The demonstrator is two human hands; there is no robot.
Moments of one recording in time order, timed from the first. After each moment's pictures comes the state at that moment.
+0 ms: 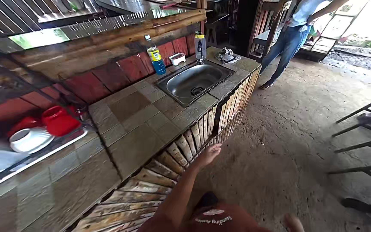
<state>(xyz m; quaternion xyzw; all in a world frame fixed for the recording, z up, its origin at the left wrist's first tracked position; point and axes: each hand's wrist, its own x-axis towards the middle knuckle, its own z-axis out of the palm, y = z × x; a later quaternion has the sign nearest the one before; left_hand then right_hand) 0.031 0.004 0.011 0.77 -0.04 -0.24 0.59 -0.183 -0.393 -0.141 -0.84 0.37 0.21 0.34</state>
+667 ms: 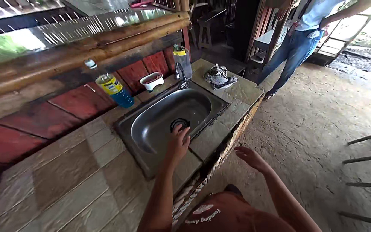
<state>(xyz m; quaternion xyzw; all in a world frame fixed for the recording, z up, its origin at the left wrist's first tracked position) 0.407 0.029 0.080 0.94 0.00 0.04 0.34 0.421 -0.310 0.015 -0.82 -0.09 0.22 0.51</state>
